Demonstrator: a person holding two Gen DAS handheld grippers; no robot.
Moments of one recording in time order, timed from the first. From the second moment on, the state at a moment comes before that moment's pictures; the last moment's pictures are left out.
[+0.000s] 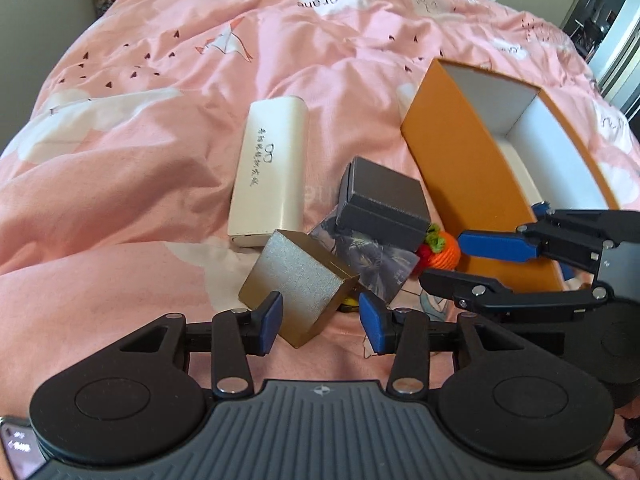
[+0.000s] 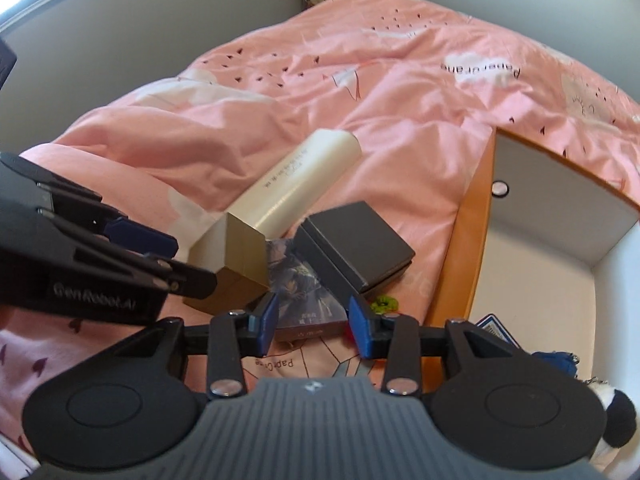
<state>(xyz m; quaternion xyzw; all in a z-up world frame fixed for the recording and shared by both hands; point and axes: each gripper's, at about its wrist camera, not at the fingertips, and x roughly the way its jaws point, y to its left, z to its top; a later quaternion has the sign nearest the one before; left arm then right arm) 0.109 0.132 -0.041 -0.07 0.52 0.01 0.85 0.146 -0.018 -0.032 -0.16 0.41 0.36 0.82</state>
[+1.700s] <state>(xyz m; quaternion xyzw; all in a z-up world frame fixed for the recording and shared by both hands) 0.194 0.110 -0.056 0.04 0.58 -0.13 0.80 0.226 -0.024 0.021 -0.13 0.41 0.36 0.83</state>
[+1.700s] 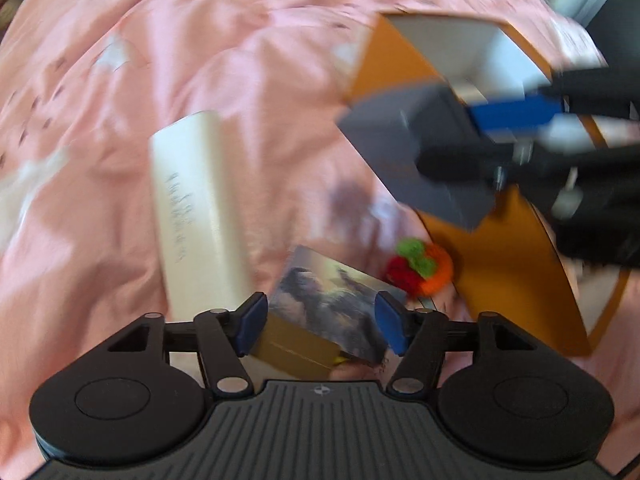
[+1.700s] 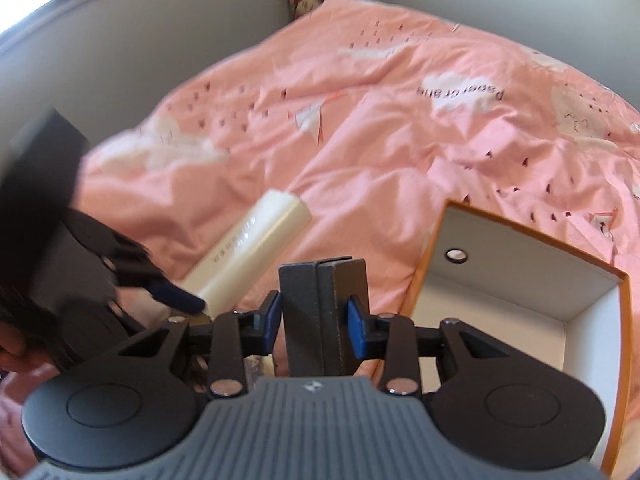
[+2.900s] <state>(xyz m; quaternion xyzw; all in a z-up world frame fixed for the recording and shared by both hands) 0.152 0.004 -0.106 0.39 0.51 -0.10 0.76 0.231 -0.186 0.017 0.09 0.42 0.27 0.86</state>
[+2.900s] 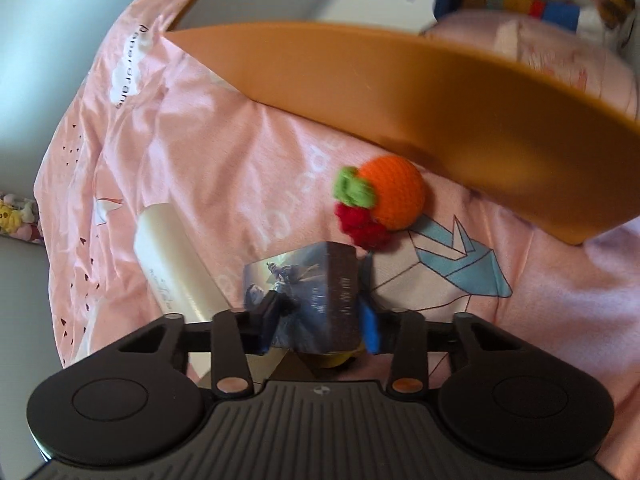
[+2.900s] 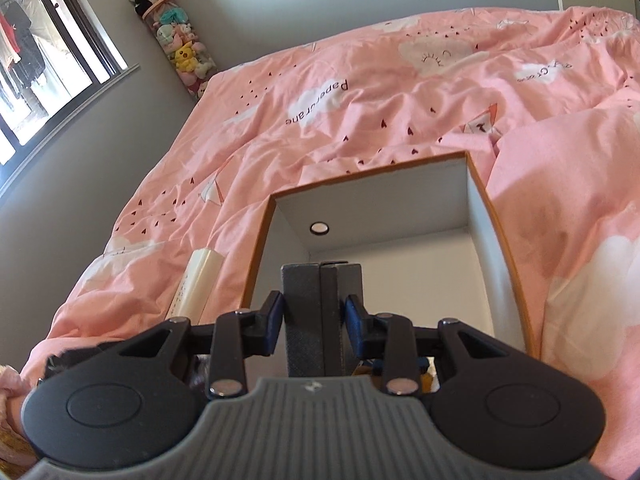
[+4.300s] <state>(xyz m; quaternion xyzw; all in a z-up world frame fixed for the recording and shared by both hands) 0.220 0.073 -0.006 0.12 0.50 -0.07 0.85 0.341 -0.157 -0.079 0.20 0.60 0.32 0.71</state>
